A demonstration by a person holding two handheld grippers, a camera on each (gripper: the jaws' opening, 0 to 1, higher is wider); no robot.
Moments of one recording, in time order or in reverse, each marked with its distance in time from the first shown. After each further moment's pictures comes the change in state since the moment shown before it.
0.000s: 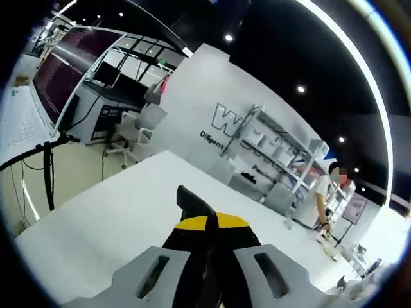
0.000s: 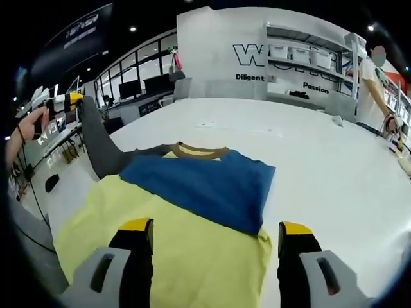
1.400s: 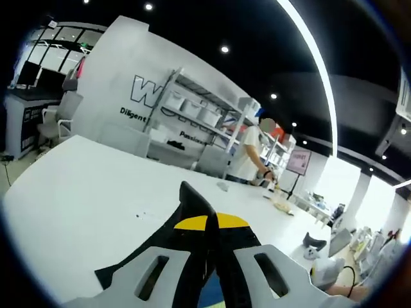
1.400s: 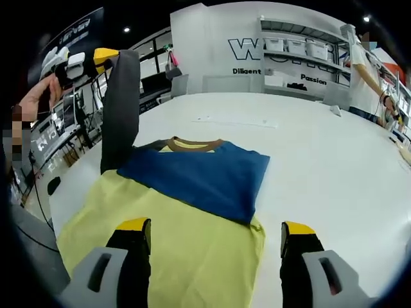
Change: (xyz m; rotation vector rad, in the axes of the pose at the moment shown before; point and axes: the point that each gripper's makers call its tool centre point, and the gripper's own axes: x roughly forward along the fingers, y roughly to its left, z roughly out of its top) left arm 0.048 -0.221 -0.097 0.146 0.216 -0.468; right arm -0.002 -0.011 -0.012 0.044 0.039 0.018
